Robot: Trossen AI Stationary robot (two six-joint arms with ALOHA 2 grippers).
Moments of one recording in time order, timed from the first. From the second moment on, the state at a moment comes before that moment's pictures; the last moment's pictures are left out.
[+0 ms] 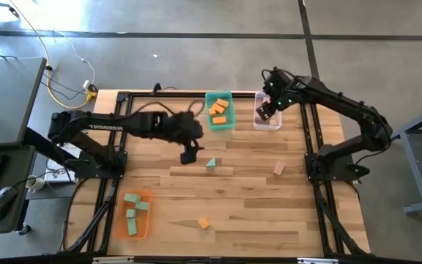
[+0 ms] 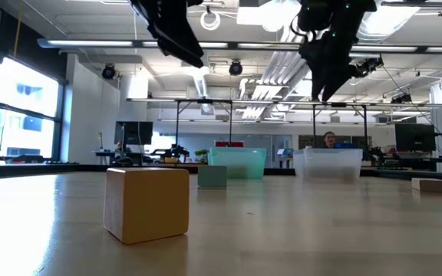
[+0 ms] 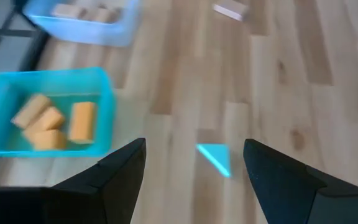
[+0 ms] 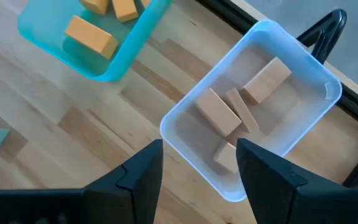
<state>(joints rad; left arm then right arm) 0.19 1.44 1.21 -0.57 -0.09 0.04 -0.63 1.37 1.26 -1.03 0.07 0.26</state>
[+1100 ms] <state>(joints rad) 0.02 1.84 1.21 -0.44 -0.26 -0.08 -0.43 1.36 1.26 -1.03 0.14 0.27</state>
